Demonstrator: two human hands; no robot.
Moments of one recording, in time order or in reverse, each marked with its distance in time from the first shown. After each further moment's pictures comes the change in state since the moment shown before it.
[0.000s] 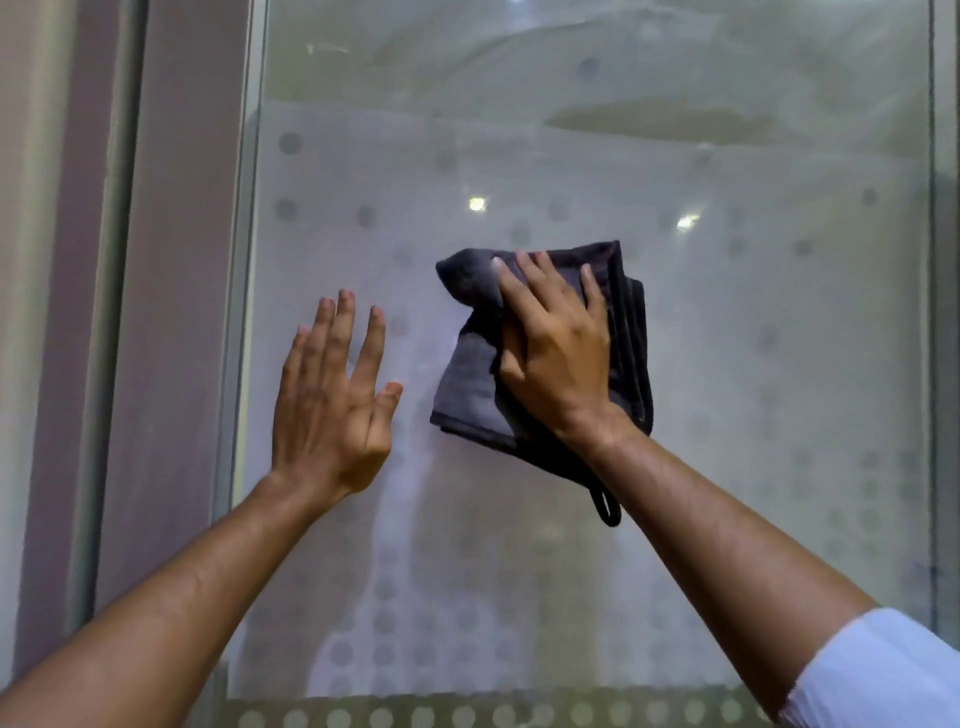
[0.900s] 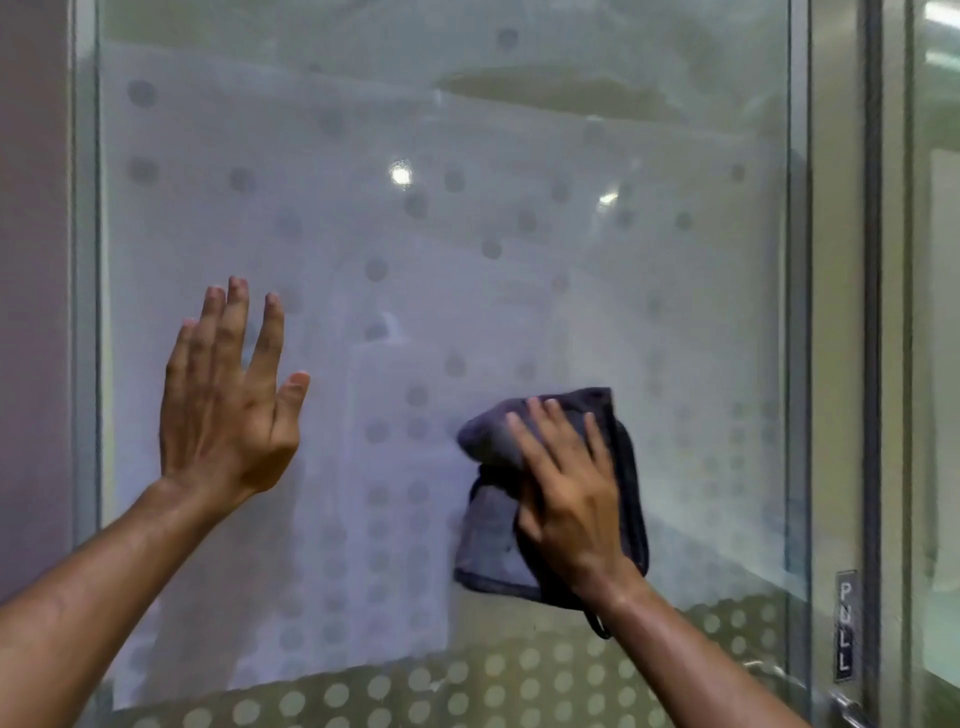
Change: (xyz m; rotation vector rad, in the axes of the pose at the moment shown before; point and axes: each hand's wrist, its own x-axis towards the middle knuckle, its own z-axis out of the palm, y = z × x) left_hand -0.008 0.017 0.005 -0.011 0.021 -0.023; right_hand -0.172 0.058 -0.051 -0.036 -0.109 0.049
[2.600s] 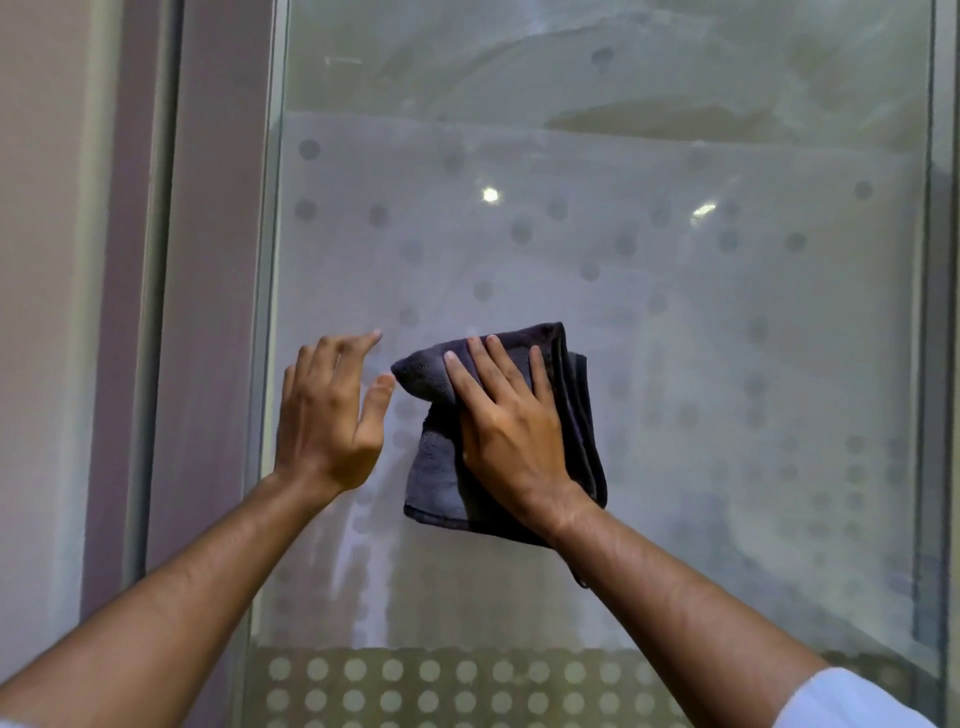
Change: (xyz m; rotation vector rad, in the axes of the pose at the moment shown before) left_hand -0.012 -0.012 -0.036 -0.246 0.095 -0.047; right_hand 0.098 -0.107 0.037 0.106 -0.059 -0.131
